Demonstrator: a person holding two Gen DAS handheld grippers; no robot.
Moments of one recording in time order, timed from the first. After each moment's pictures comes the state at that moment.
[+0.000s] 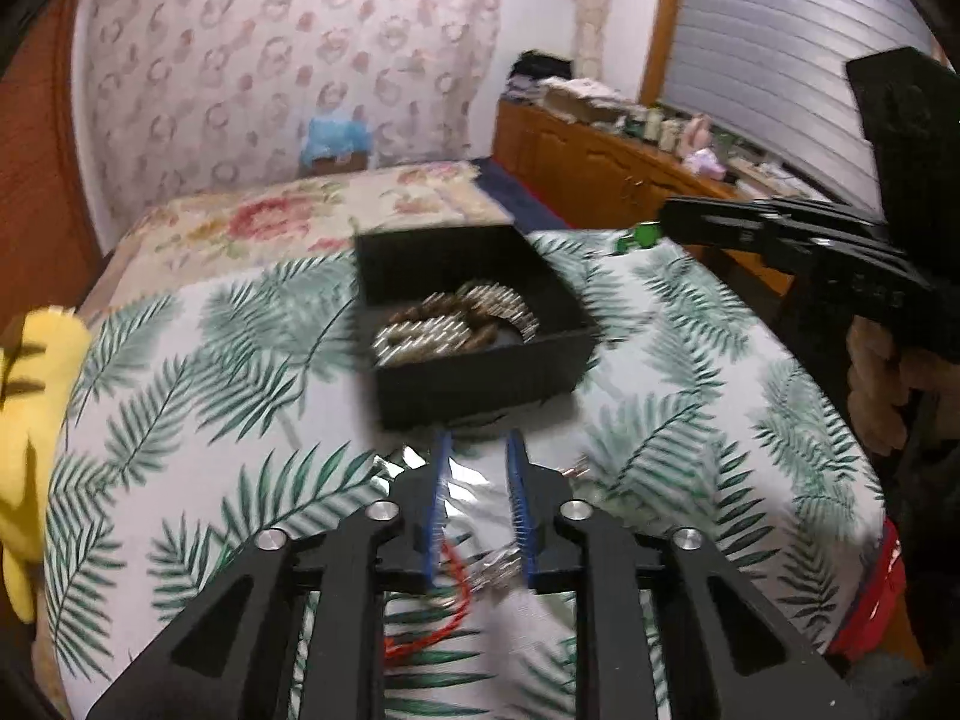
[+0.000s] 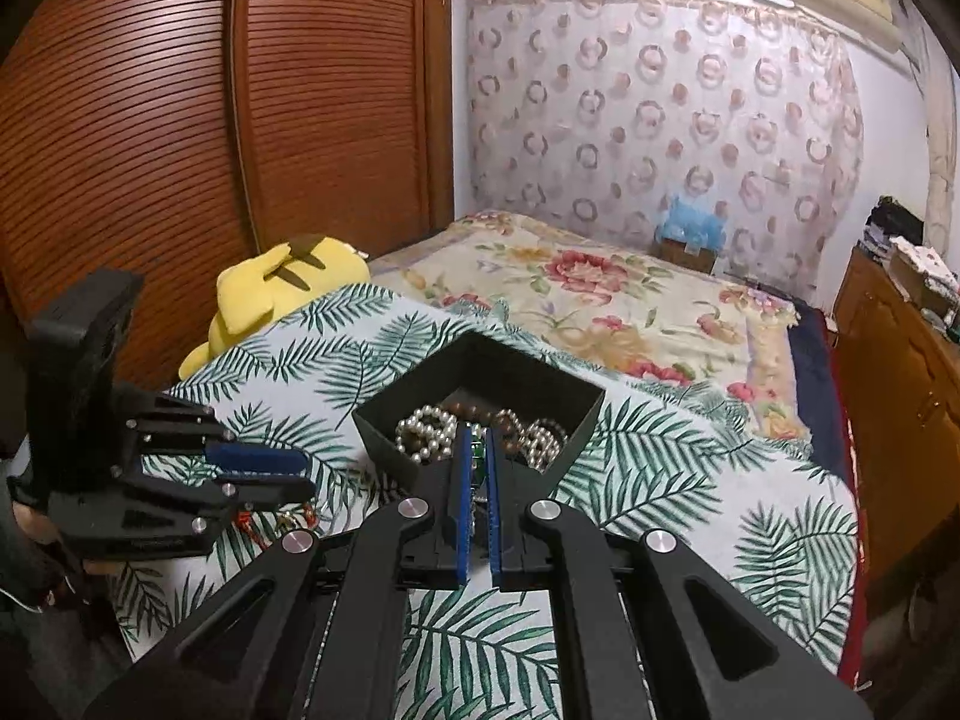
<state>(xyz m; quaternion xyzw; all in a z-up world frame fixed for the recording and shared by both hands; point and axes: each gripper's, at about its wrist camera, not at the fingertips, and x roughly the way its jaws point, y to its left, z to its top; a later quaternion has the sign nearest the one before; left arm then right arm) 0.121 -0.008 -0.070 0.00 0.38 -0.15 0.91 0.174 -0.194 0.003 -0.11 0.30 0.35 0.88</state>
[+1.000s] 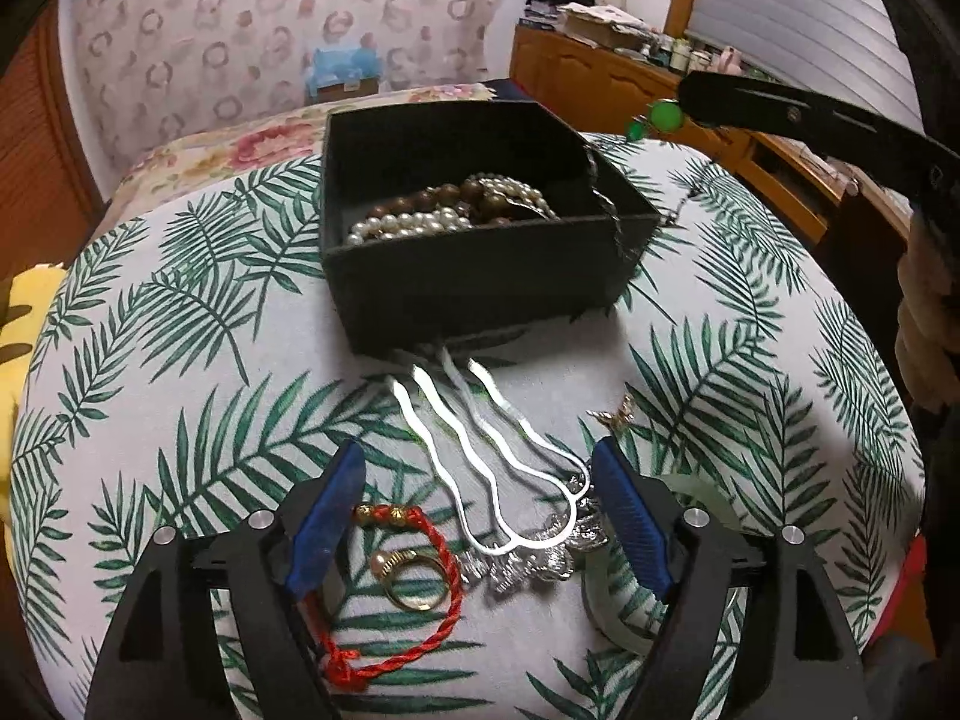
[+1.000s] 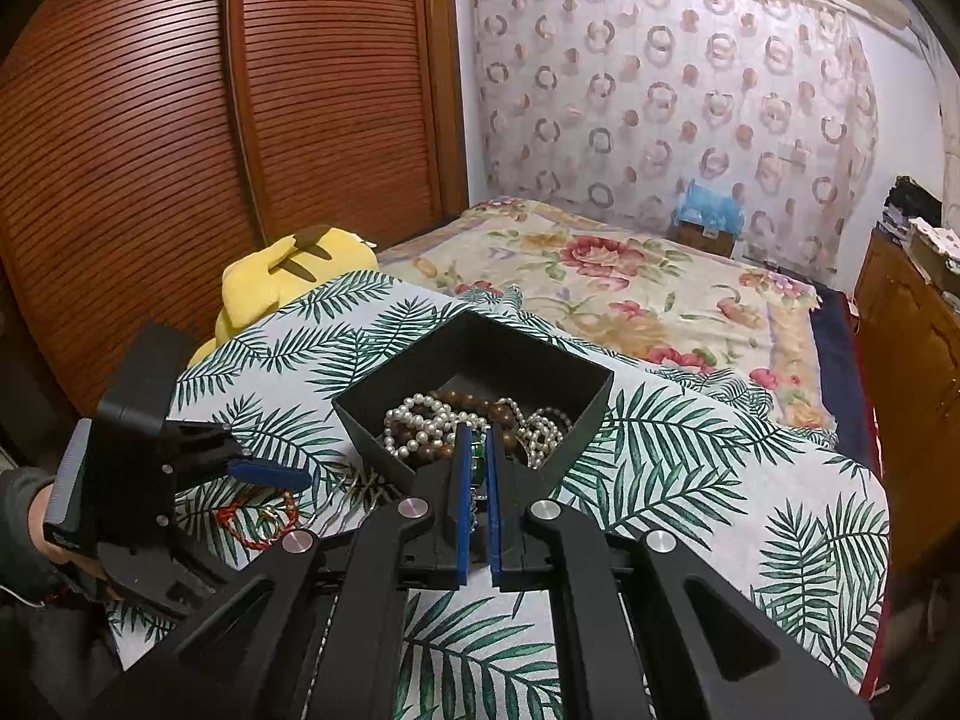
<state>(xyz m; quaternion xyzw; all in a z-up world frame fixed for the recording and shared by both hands) 0.142 -0.032 -0.117 0.02 0.46 -0.13 0.88 0.198 -0.196 -0.017 -0.09 0.31 0.37 0.87</state>
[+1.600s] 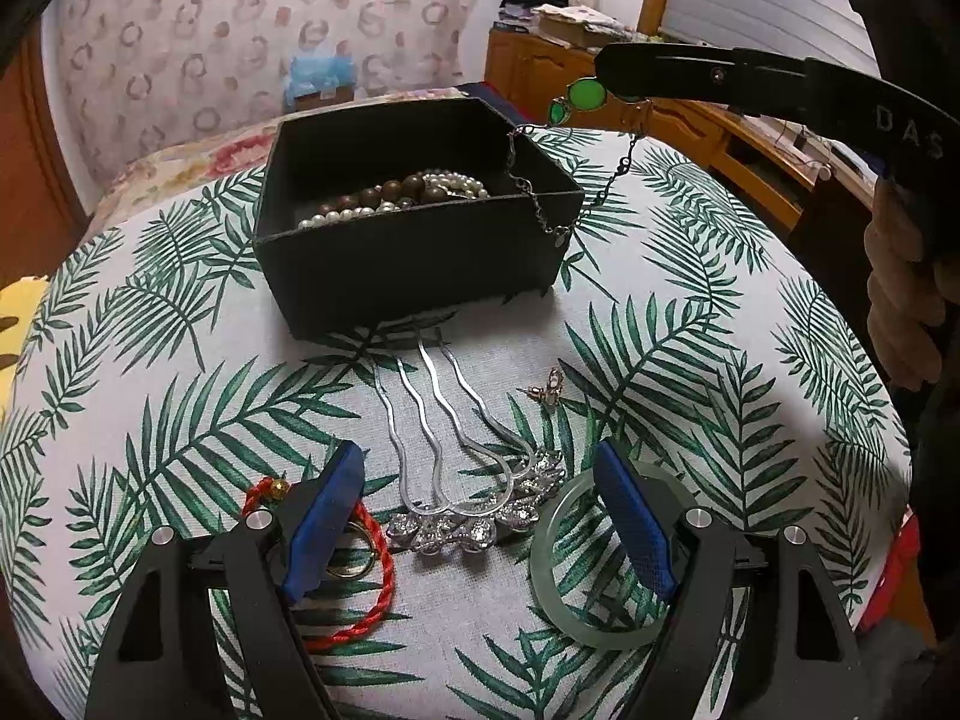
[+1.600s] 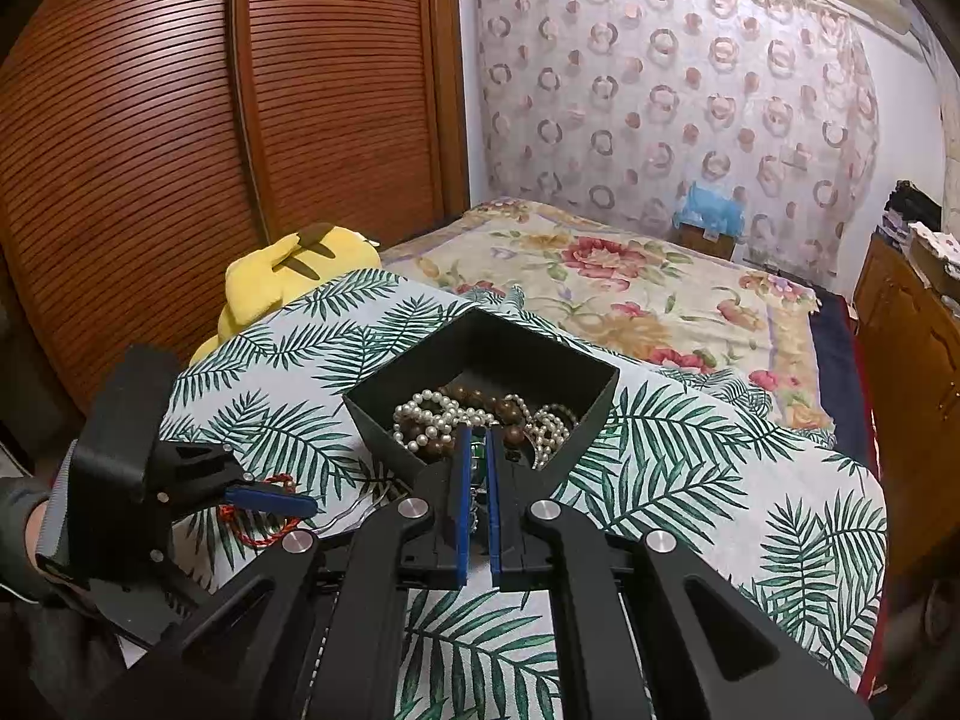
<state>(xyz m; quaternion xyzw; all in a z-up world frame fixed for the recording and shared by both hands) 0.127 -0.050 -0.117 0.02 0.45 -0.16 0.88 0.191 -0.192 -0.019 -0.10 0.31 0.37 0.87</state>
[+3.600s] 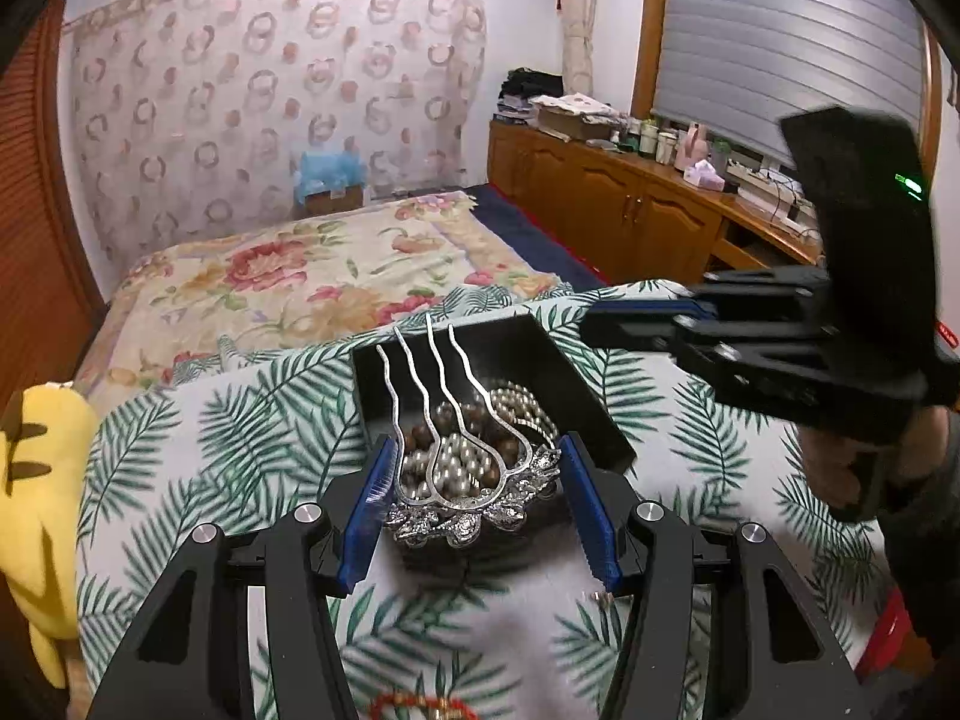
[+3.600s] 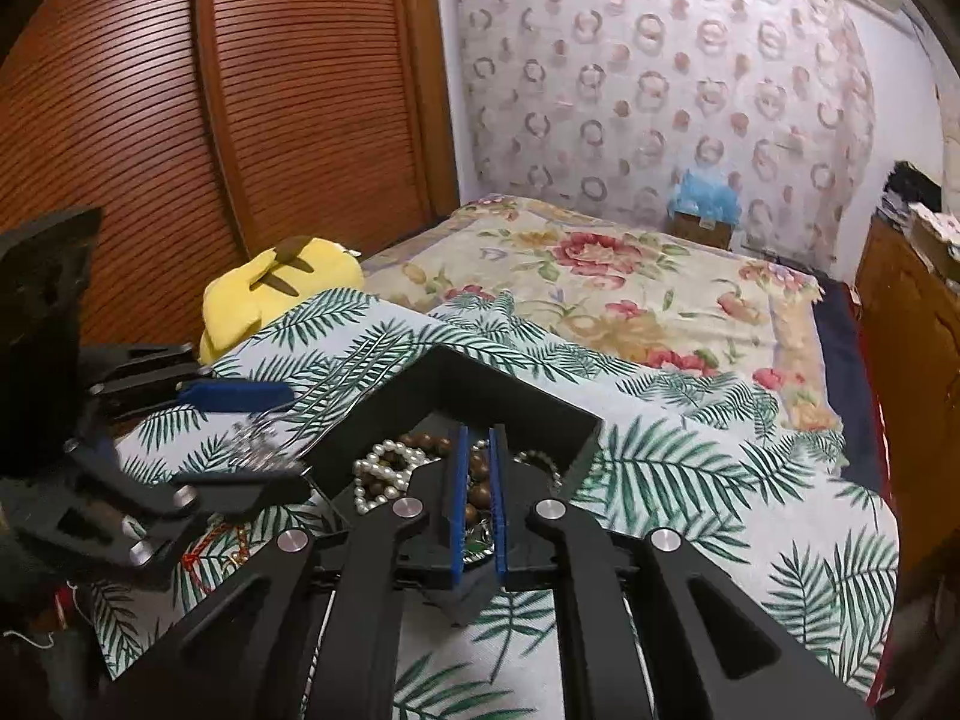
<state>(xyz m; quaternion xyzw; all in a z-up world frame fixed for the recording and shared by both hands) 0.186 -0.024 -0.037 0.03 0.35 -0.16 0.92 0.242 -0.183 -0.016 -0.08 0.33 0.36 0.87</state>
